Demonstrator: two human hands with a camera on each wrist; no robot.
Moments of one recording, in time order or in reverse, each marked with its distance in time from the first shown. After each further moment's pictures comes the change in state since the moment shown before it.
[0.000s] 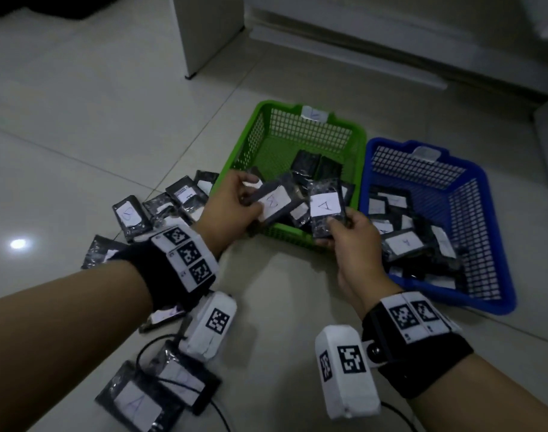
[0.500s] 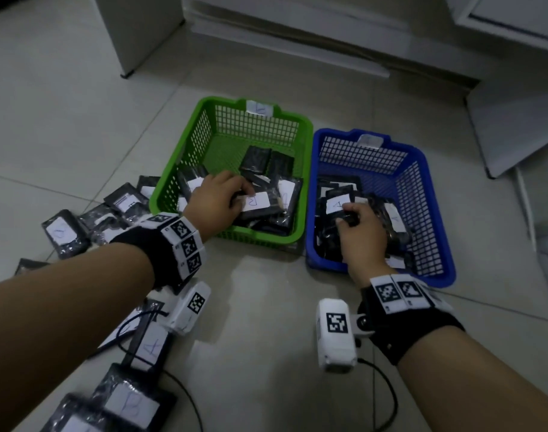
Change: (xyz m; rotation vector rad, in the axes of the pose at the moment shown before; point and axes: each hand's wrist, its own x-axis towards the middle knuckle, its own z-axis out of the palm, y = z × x) left_hand 0.066 -0.026 0.058 0.695 -0.213 0.461; right_hand 0.046 0.012 -0.091 -0.525 0.217 -0.164
